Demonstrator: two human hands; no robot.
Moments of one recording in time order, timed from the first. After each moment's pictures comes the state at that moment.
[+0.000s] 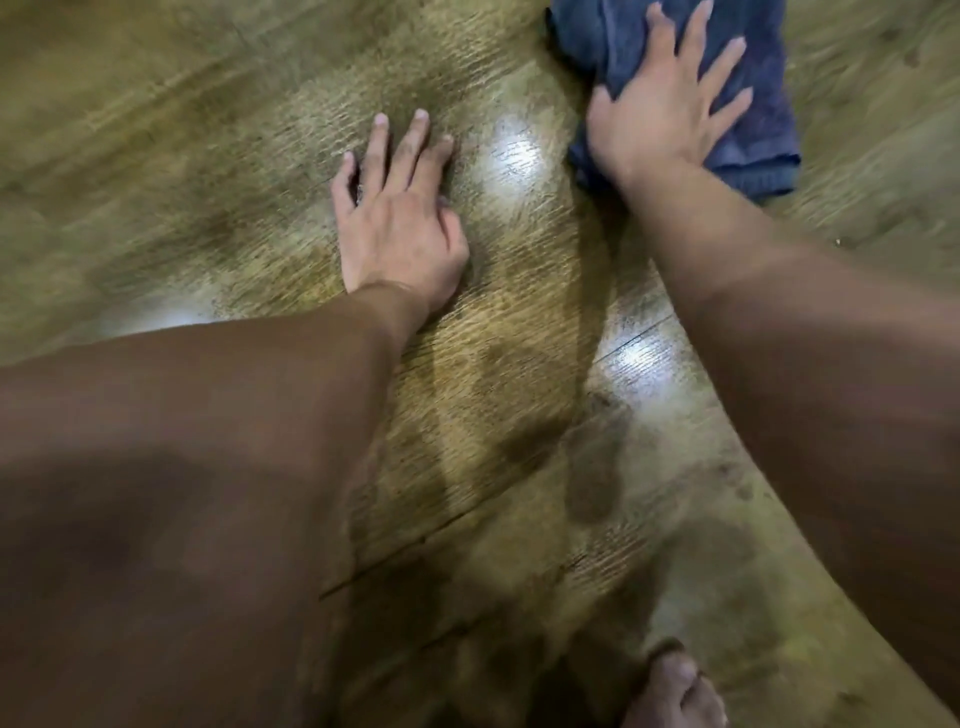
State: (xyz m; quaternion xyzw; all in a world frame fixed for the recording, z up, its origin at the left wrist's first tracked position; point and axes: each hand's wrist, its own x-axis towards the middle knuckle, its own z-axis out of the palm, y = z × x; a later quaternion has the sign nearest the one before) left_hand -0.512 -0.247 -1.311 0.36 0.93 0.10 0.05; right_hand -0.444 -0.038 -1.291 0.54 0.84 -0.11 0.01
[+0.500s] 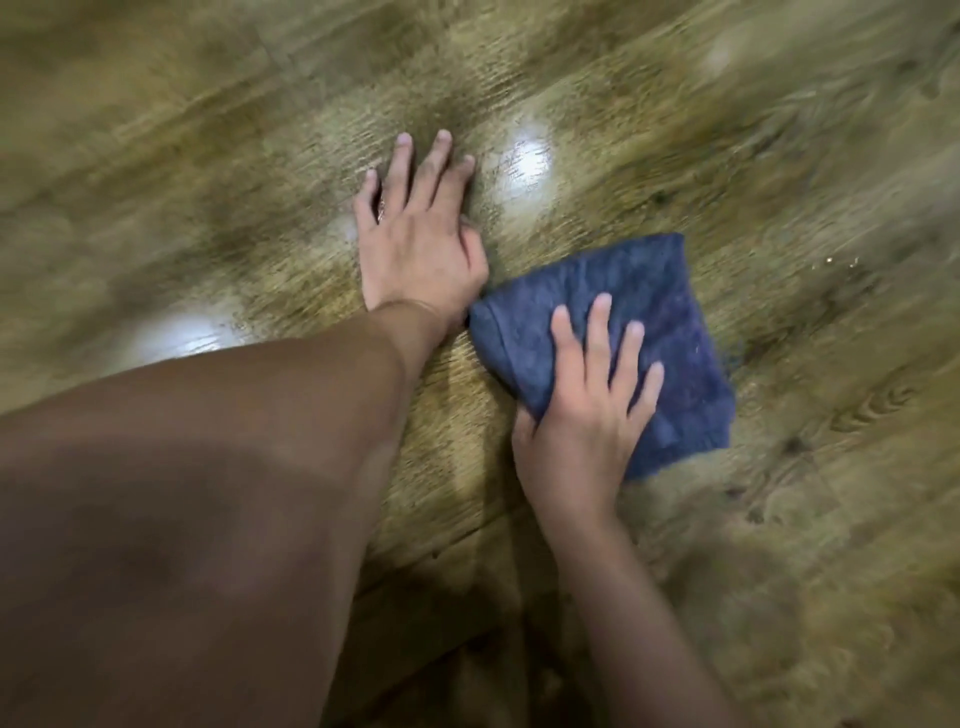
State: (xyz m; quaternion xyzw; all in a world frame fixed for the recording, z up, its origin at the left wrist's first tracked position) left_hand -0.514 -0.247 -1.309 0.35 0.93 0.10 0.05; right_hand -0.321 -0.243 -1.288 0.46 0.88 -0.10 0.02
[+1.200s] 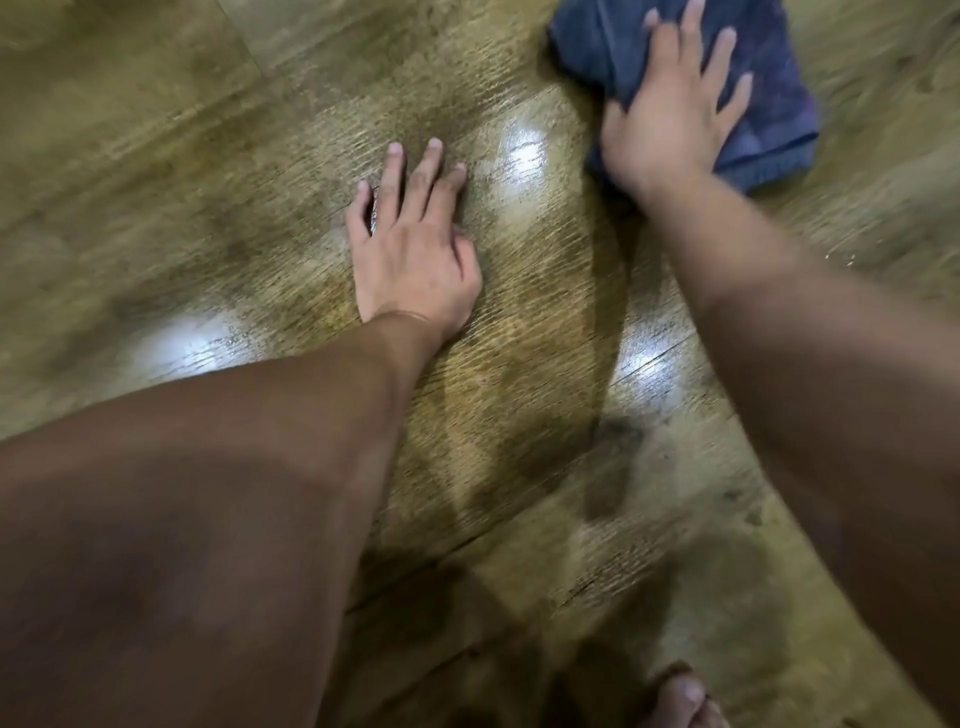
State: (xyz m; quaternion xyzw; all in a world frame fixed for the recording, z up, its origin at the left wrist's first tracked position) left_hand -0.514 -0.246 -1.310 0.36 0.93 0.07 0.06; right_hand -0.459 -0.023 -1.291 0.48 0.87 -0.09 0.01
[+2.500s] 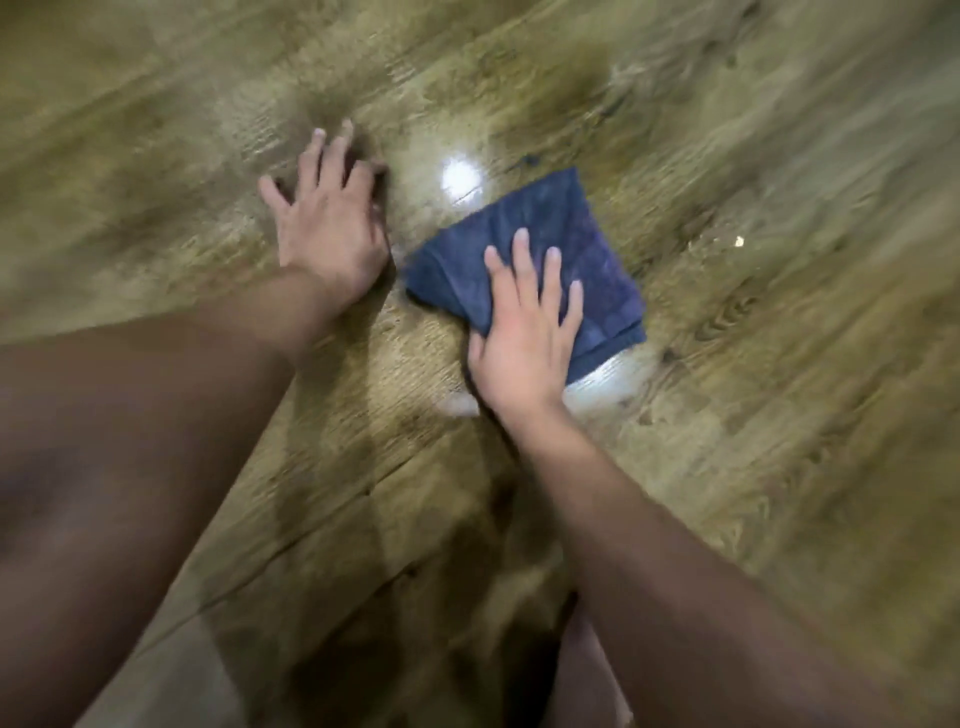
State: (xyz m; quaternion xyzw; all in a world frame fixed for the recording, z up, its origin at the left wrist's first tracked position) left_hand -0.500 -0.255 -1.295 0.41 0.90 0.09 0.12; right_hand -0.294 -0.210 -1.285 0.44 0.90 -0.08 0.01
